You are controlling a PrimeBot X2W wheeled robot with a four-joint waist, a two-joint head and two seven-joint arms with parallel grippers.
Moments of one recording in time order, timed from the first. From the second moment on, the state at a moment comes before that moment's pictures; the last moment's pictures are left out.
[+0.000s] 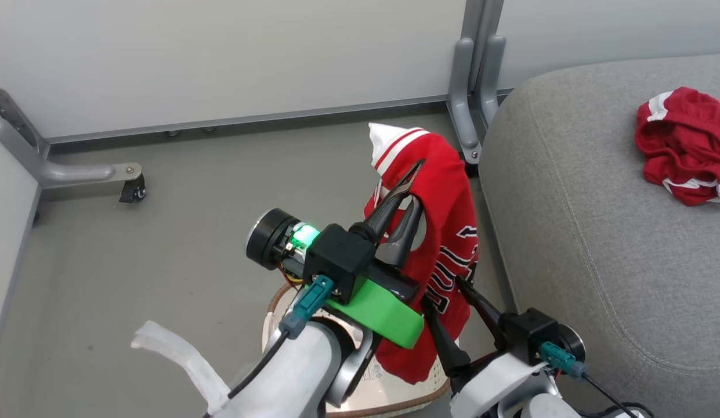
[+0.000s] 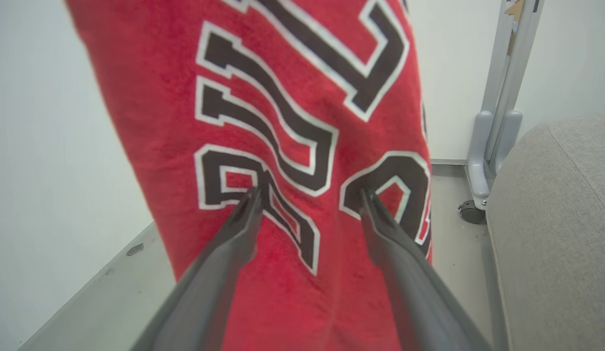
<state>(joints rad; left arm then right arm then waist) -0.44 0.06 -0.71 -0.02 -0.30 0.10 -0.06 -0.11 -0.05 0.40 0.31 0.23 0.13 -0.26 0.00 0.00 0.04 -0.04</state>
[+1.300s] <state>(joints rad) -0.42 0.16 -0.71 0.08 -0.33 0.10 -0.02 -0.14 -0.10 0.45 0.26 0.28 0.13 -0.26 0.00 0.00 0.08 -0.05</state>
